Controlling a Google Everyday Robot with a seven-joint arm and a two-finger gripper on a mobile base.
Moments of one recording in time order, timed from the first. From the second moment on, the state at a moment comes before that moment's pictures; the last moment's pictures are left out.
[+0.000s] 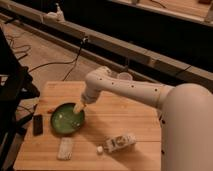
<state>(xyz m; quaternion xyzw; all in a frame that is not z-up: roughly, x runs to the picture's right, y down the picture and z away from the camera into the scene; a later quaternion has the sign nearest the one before) -0.109 0.107 0.844 -0.37 -0.02 0.46 0.81</state>
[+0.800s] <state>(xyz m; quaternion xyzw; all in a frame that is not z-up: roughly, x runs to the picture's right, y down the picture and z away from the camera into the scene) -0.128 0.143 0.899 -0.41 0.02 0.47 0.78</state>
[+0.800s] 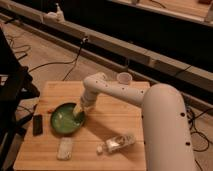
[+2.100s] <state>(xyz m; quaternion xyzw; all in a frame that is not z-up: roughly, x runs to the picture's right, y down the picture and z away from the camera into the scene) -0.032 0.109 0.868 -0.36 0.03 0.51 0.78</state>
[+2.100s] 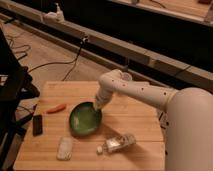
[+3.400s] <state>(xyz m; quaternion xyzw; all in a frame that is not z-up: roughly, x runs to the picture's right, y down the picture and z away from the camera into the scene) -0.035 0.144 0.862 -0.39 0.07 0.43 0.81</state>
